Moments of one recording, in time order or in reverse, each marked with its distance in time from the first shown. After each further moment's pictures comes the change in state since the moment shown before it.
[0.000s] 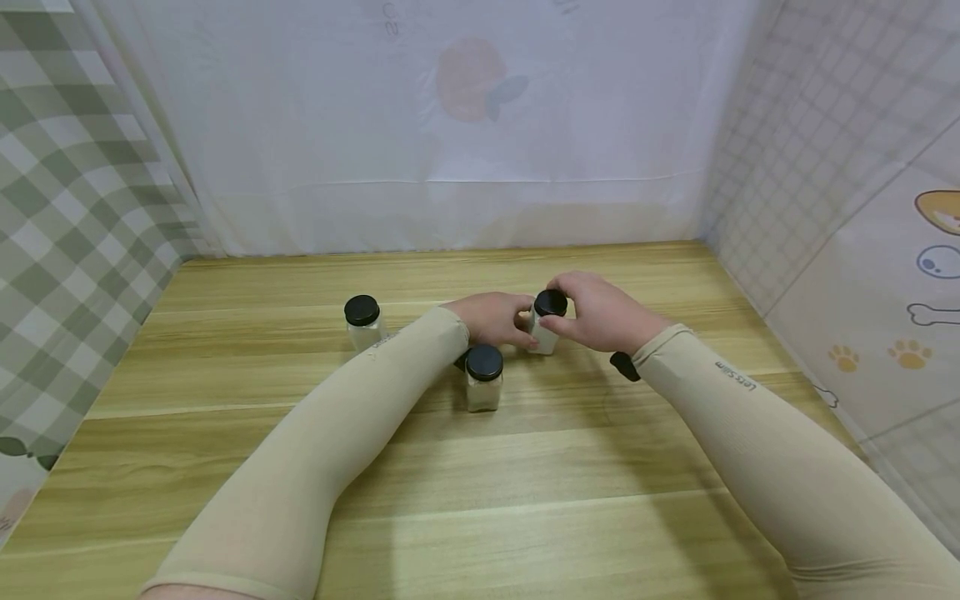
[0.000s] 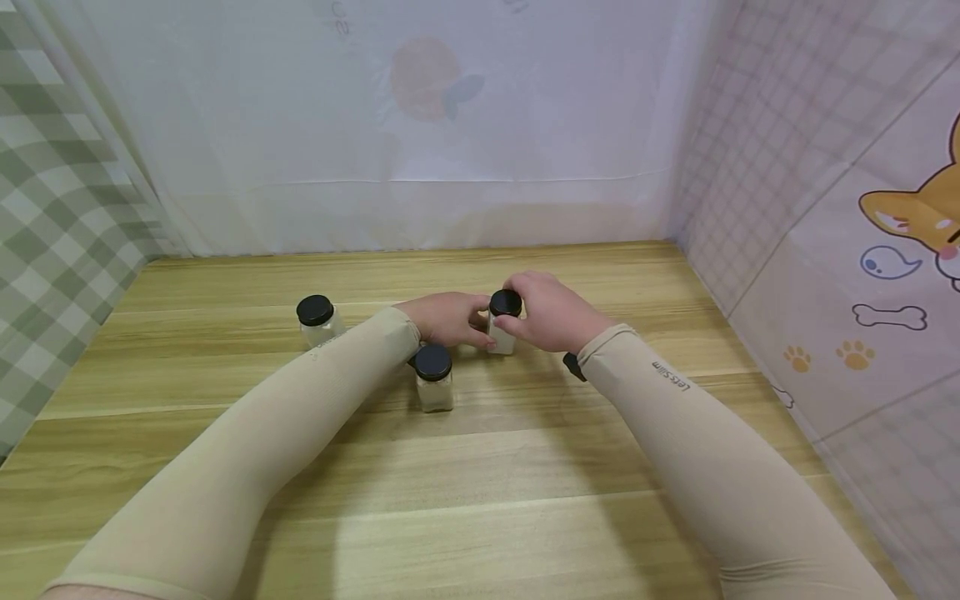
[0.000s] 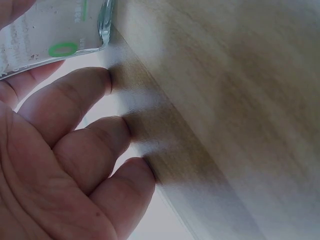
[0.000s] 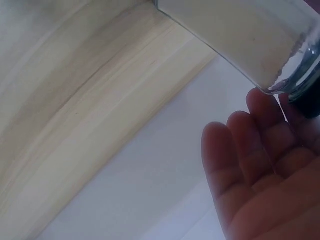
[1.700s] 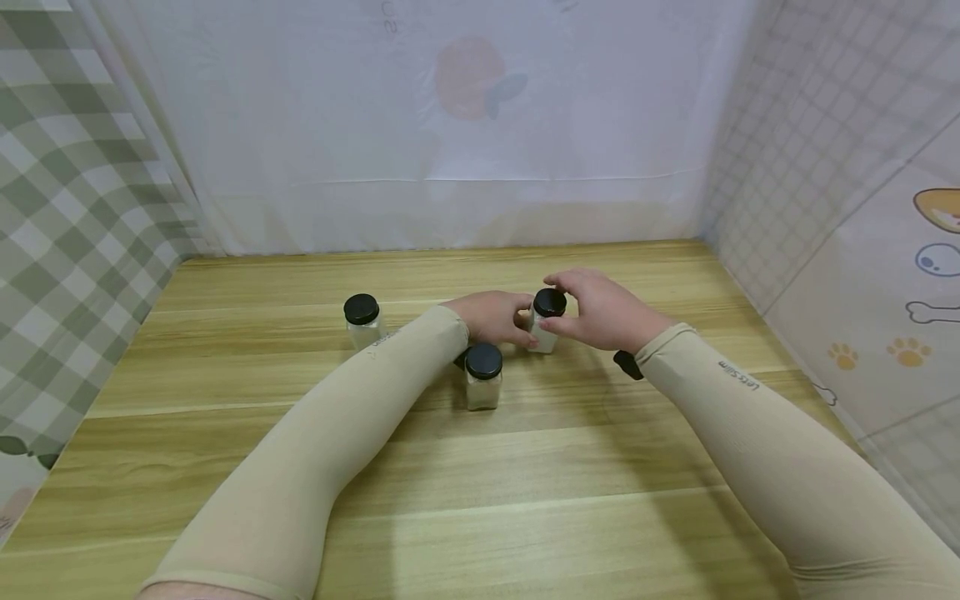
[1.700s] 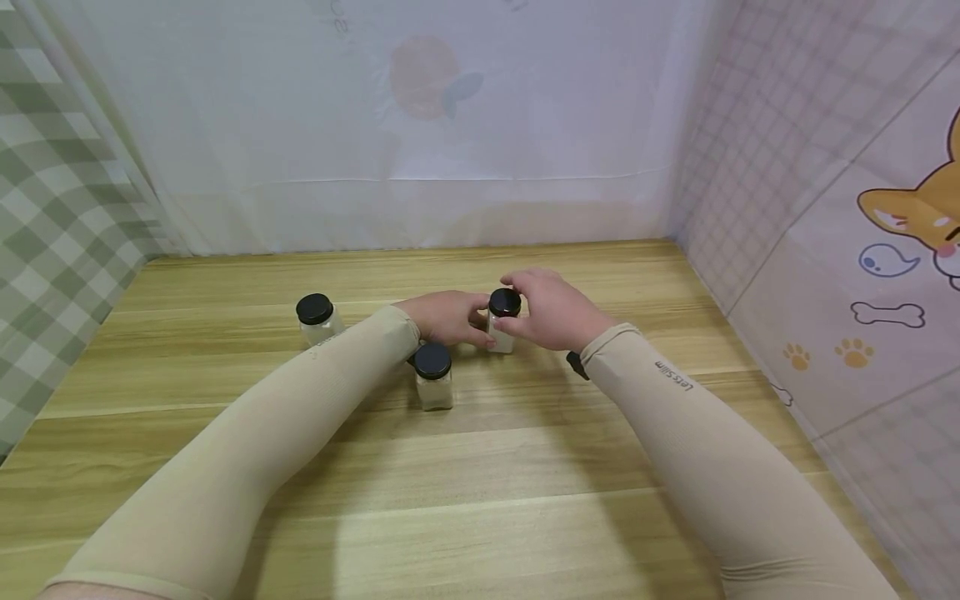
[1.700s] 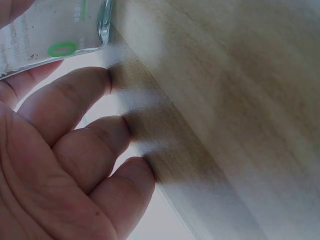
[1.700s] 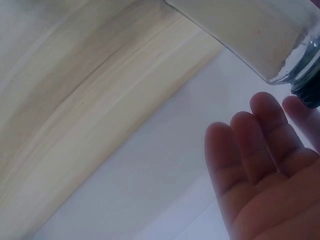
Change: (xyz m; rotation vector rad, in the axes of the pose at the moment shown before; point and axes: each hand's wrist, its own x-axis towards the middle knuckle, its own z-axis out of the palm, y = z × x) left_hand 0.000 0.000 0.000 0.036 0.011 -0.001; right_hand -0.003 0.002 -0.003 -0.019 0.005 0.010
